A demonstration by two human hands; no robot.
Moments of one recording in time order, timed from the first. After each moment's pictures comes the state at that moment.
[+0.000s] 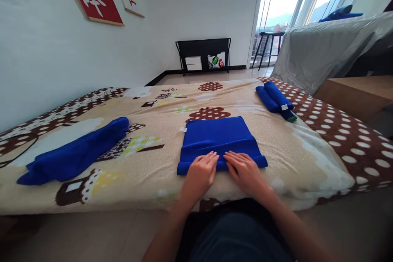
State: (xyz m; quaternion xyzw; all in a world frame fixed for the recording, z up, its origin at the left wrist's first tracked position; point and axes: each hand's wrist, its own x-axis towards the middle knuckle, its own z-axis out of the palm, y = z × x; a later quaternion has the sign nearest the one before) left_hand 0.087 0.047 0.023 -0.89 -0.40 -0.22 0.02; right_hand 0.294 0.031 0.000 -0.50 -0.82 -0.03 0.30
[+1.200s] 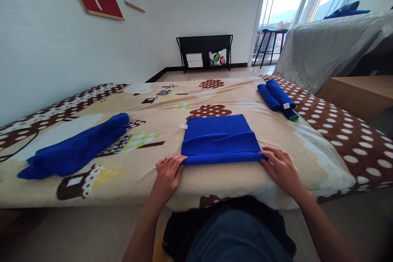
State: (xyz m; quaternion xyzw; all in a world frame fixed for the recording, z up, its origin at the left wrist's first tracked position) left_hand -0.016 0.037 0.000 -0.82 -0.49 -0.28 0.08; right_hand 0.410 0.021 -0.033 -0.54 -0.77 -0.09 0.32
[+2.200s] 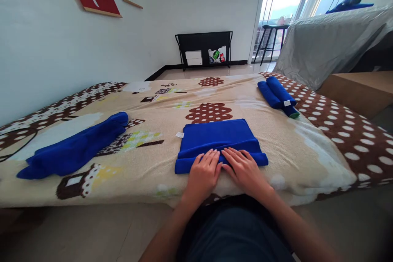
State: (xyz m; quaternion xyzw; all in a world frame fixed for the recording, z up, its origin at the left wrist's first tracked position) left_hand 0.098 0.031 0.010 -0.87 -0.44 -0.21 0.07; right_hand 0.285 0.018 0.005 -0.50 -0.83 -0.04 0.26
